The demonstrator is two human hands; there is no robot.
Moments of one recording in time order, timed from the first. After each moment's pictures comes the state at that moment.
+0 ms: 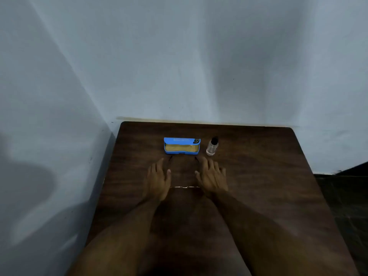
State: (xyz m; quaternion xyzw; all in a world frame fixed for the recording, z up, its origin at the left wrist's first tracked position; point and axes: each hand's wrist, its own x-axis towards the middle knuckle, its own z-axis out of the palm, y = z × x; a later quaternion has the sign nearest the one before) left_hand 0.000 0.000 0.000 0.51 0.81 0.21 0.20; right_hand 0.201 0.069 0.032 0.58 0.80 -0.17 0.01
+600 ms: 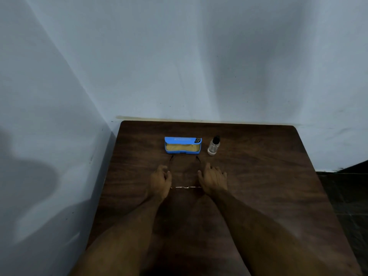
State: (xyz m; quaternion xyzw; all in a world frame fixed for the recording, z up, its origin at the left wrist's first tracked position) left_hand 0.000 0.010 -0.015 0.43 0.83 0.24 0.27; right_hand 0.191 0.080 0.020 0.64 0.72 -0.25 0.08
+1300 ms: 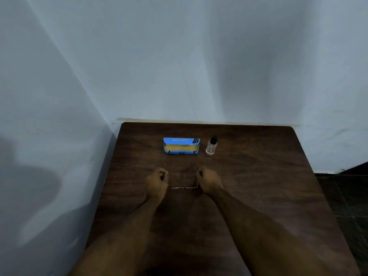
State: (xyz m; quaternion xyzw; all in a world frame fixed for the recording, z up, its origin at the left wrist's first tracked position) left_hand 0.006 -0.005 -0.007 0.42 0.82 0.30 0.25; right_hand 0.199 0.079 0.020 0.61 0.72 -0.35 0.02
